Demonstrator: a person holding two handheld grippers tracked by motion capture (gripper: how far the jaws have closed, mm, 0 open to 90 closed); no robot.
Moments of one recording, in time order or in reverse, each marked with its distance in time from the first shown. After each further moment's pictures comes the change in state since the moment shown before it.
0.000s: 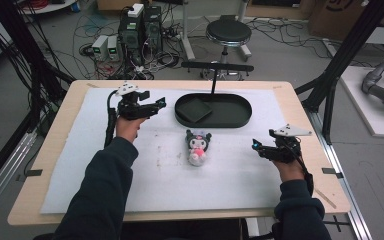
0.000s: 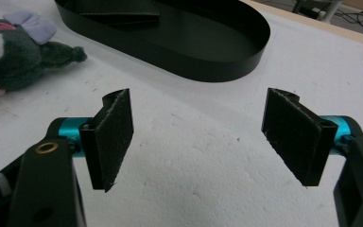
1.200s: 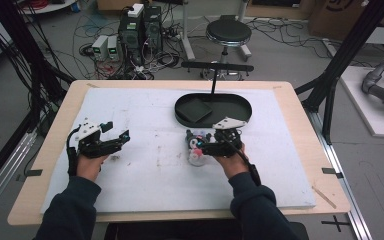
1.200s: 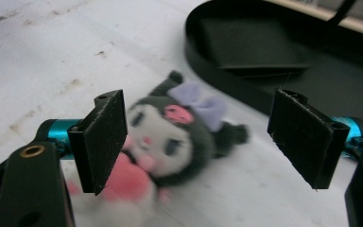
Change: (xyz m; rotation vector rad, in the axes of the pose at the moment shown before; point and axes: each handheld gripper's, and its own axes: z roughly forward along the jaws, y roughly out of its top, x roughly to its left) left arm 0.033 -0.082 -0.099 0.030 0.120 0.069; right arm 0.136 0.065 0.070 0.056 0.150 -0.021
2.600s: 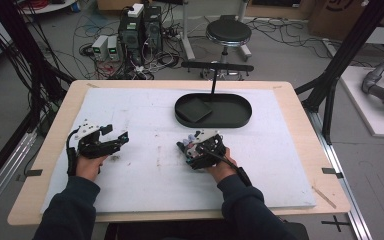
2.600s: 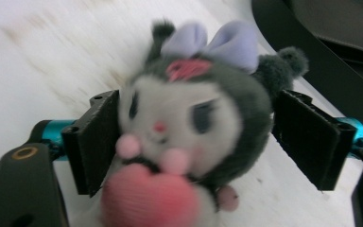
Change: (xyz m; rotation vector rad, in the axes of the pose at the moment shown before) left arm 0.007 -0.007 0.003 0.037 0.001 -0.047; right arm 0.027 -0.018 0.033 0.178 0.004 -0.310
